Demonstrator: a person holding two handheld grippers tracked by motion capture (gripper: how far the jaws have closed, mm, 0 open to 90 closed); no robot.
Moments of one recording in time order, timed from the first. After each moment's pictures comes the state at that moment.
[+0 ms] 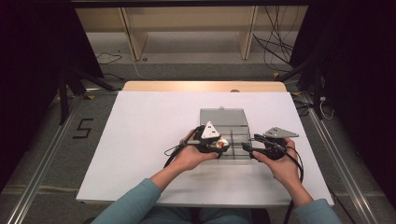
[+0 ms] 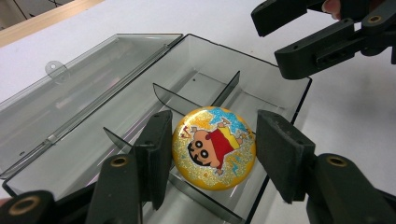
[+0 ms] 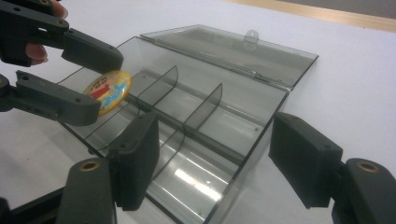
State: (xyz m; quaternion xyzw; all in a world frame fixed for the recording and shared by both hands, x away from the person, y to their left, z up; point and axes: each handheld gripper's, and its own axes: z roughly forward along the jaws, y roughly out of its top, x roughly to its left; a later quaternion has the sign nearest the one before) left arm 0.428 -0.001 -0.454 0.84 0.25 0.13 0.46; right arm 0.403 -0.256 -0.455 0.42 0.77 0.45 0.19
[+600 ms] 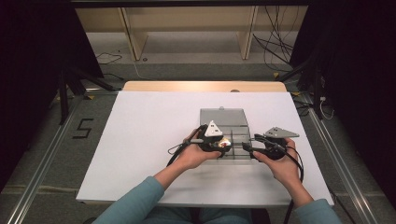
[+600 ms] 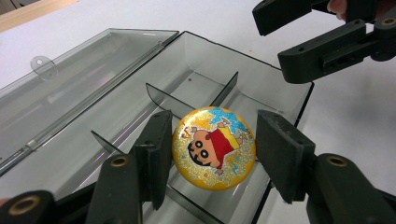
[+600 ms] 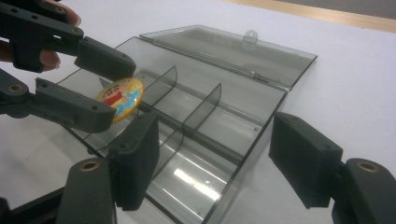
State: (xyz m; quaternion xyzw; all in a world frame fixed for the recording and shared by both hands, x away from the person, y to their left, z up) left arm 0.433 -0.010 -0.457 0.84 0.26 0.12 0.46; right arm 0.403 -0.256 -0.454 0.42 0.77 0.45 0.19
